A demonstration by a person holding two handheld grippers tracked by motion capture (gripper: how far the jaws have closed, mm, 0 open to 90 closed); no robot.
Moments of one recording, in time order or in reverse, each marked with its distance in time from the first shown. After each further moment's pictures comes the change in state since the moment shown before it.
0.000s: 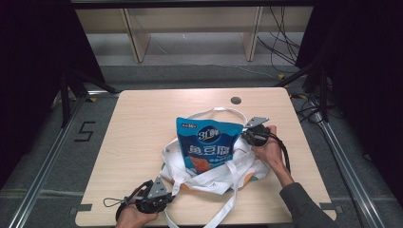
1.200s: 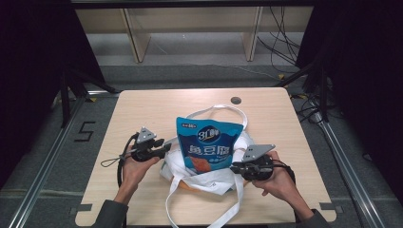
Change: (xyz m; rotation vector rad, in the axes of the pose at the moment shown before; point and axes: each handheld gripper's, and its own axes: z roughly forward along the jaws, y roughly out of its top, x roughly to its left) left arm 0.100 0.075 0.000 -0.211 0.227 -0.204; right arm 0.093 -0.012 -0.102 -0.075 0.329 -0.154
